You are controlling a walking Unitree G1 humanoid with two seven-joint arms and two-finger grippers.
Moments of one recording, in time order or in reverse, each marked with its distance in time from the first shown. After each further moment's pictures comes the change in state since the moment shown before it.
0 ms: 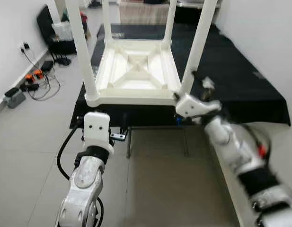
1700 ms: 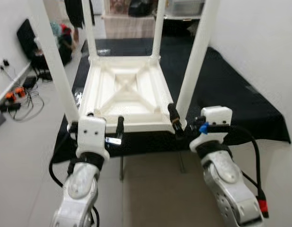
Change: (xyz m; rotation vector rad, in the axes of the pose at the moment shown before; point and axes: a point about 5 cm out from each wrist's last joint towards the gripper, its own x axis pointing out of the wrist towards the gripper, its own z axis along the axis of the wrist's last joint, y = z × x) left arm -0.017 0.001 0.007 0.037 0.012 0.012; right arm -0.043 0.005 0.041 0.441 0.032 -0.163
